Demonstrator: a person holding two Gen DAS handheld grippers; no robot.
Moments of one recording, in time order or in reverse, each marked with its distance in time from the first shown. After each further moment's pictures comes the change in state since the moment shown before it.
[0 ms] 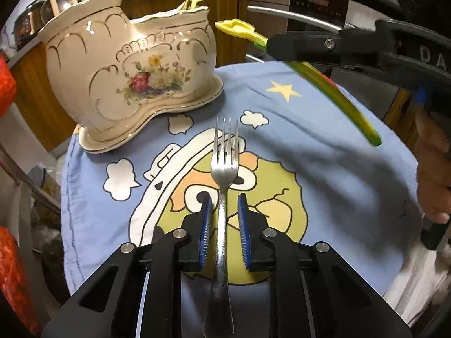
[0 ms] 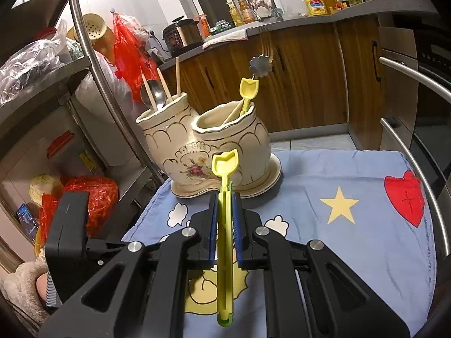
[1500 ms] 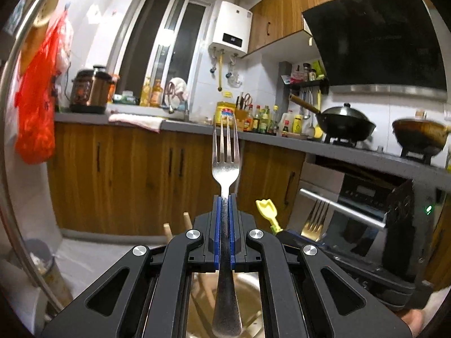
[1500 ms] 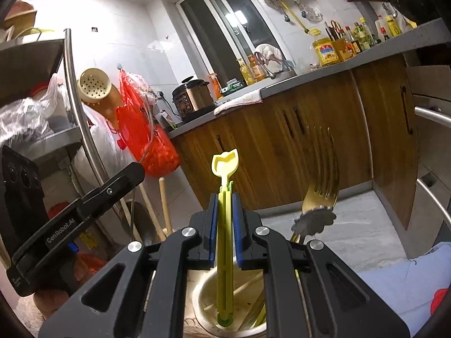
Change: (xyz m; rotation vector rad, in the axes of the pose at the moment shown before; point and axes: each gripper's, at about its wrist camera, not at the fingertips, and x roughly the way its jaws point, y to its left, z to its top) left arm -0.076 0.120 0.130 -0.214 -0.774 0.094; right arm 0.081 0.002 0.105 0.005 -0.336 0.089
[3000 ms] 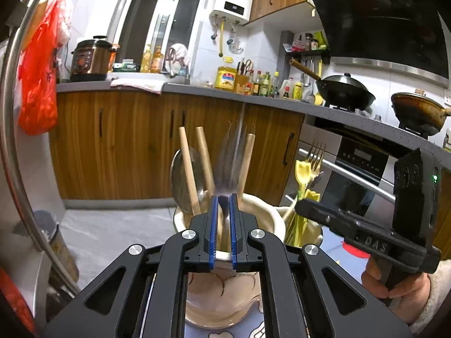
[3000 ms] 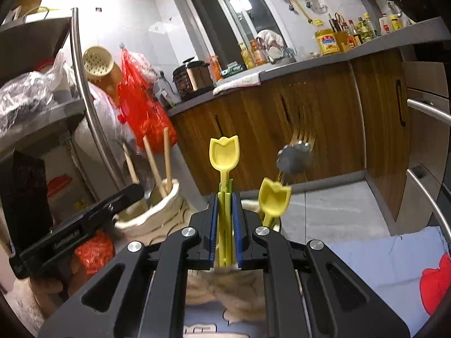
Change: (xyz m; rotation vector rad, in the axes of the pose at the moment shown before) left arm -0.020 0.007 -0.038 -0.030 0.184 -0.020; right arm -0.025 -0.006 -0.025 -0.039 0.113 -0.016
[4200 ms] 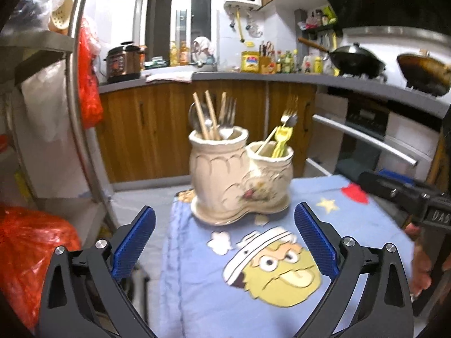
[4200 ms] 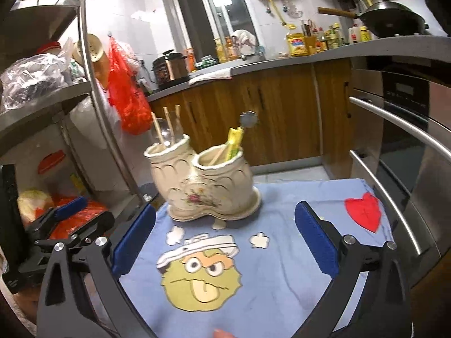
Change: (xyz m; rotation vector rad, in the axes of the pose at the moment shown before) left arm -0.115 -0.071 -0.060 0.081 0.100 0.261; right arm -0.139 0.041 -0.048 -0.014 0.037 -0.215
